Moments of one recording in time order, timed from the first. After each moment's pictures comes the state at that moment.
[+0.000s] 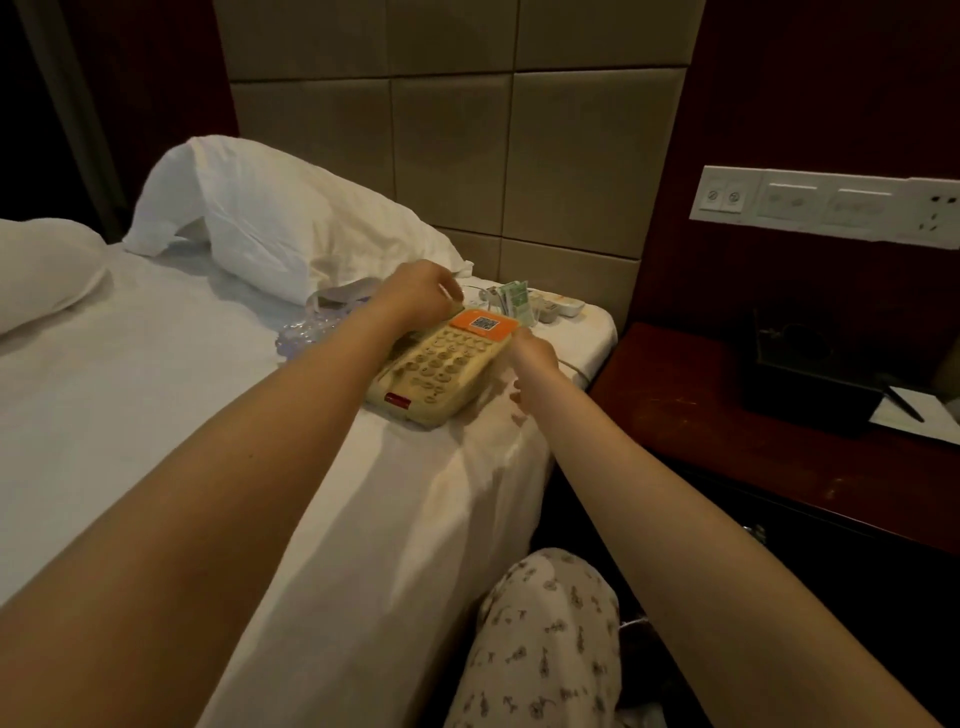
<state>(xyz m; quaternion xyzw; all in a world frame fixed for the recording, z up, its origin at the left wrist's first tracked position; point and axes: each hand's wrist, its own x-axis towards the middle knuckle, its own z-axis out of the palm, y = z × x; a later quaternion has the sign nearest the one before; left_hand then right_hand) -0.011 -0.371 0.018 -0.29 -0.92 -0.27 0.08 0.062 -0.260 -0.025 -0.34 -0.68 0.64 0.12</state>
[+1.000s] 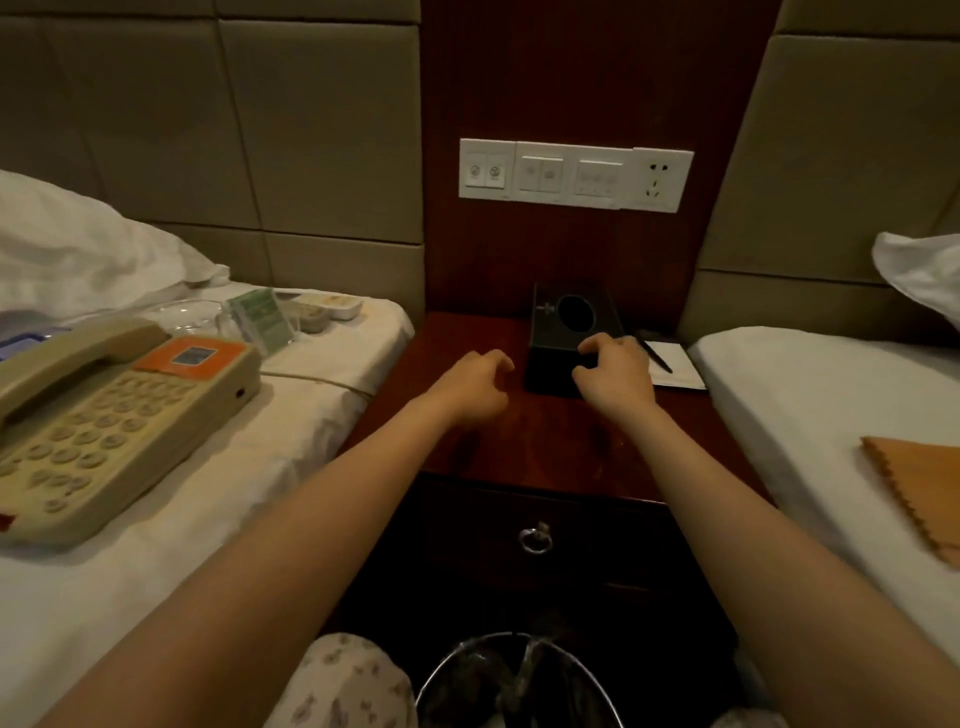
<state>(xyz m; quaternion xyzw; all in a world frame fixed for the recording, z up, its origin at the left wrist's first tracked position) 0.092 -0.099 -0.057 -0.51 -0.81 -0.26 -0.15 0.221 0.023 -0.056 -0.42 -0.85 0.22 0.23</state>
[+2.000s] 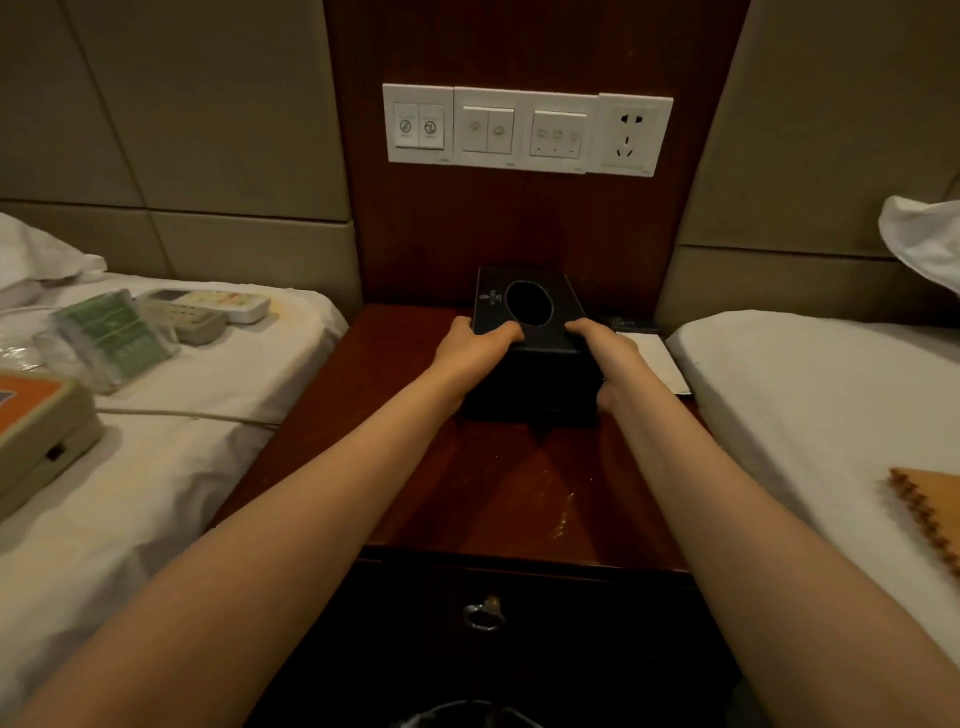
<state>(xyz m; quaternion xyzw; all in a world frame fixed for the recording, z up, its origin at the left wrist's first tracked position) 0.089 0.015 -0.057 -0.28 -0.74 -0.54 -0.30 0.195 0.103 -0.053 -0.45 -0.52 0.67 0.29</state>
